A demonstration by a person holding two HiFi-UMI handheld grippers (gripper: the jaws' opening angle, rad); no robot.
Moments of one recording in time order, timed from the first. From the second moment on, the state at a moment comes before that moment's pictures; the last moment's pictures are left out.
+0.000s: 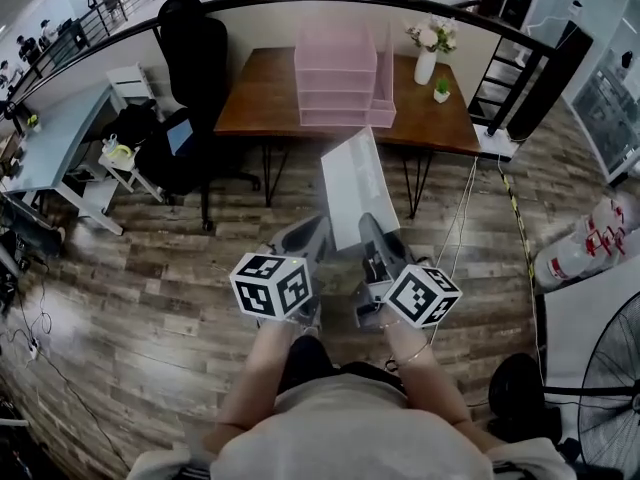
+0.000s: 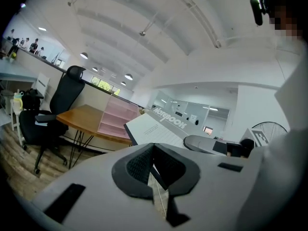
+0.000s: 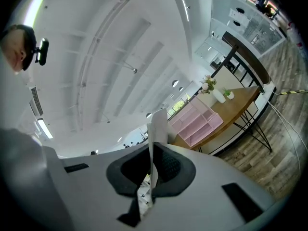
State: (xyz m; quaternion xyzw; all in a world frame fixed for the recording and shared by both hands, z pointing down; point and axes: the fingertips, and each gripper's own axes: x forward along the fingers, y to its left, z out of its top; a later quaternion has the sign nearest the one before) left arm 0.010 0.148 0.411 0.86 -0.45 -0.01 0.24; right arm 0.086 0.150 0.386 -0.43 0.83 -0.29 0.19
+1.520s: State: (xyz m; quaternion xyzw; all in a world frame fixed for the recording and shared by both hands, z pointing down) left arm -0.045 -0.132 0.402 0.88 -0.40 -0.01 0.24; right arm 0.049 -0.126 0.351 -0.48 0.80 -0.26 0.25
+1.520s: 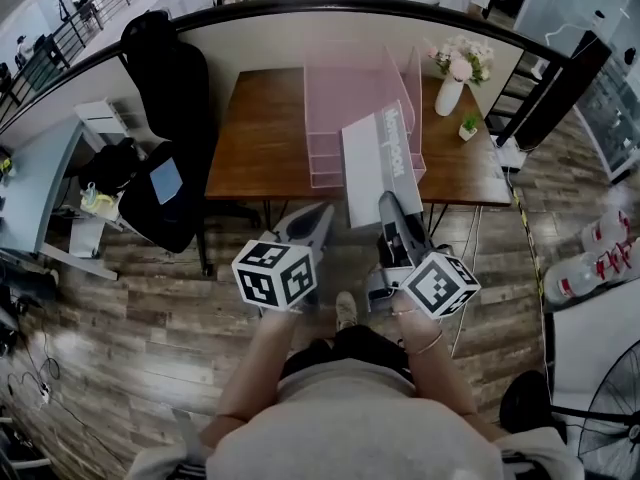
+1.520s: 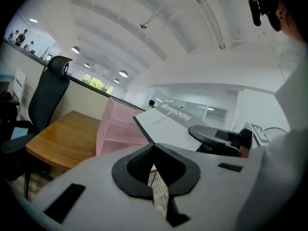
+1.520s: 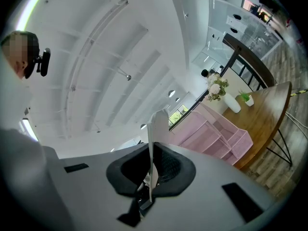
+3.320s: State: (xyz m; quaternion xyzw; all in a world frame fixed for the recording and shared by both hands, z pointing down) left arm -0.033 -0.287 0.399 0.86 -0.44 0.00 0.24; right arm 0.057 -0.290 0.406 -0.44 0.72 -0.44 0.32
